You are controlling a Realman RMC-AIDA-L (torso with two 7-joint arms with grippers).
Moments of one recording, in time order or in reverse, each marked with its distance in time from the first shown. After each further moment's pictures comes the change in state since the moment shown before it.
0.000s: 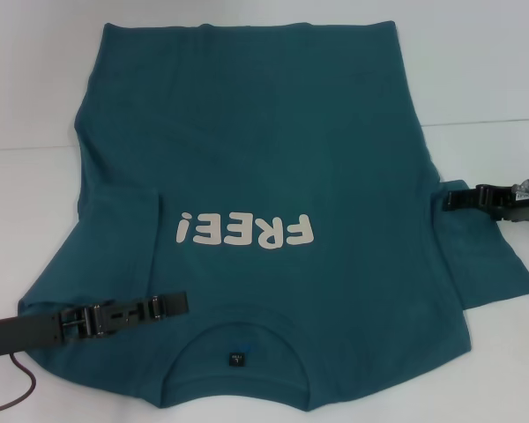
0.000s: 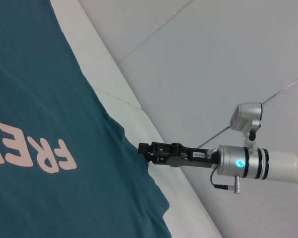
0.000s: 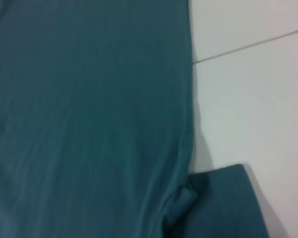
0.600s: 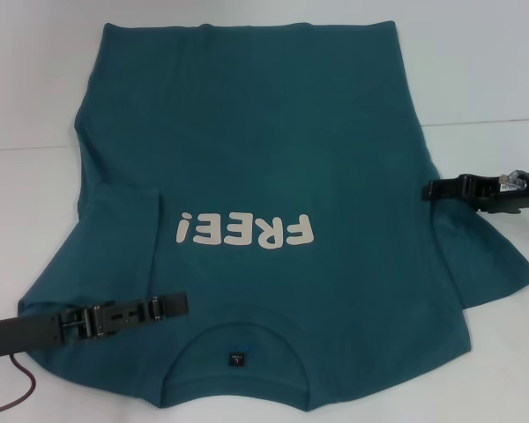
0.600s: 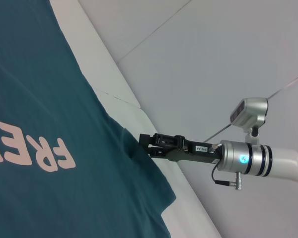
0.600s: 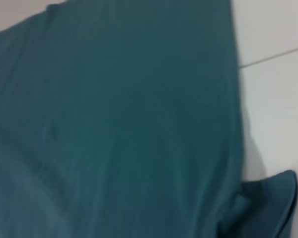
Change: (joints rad) left arm 0.001 0.000 0.000 0.000 0.000 0.002 0.000; right arm -0.002 0.000 -0.008 -0.007 0.122 -0.063 -0.062
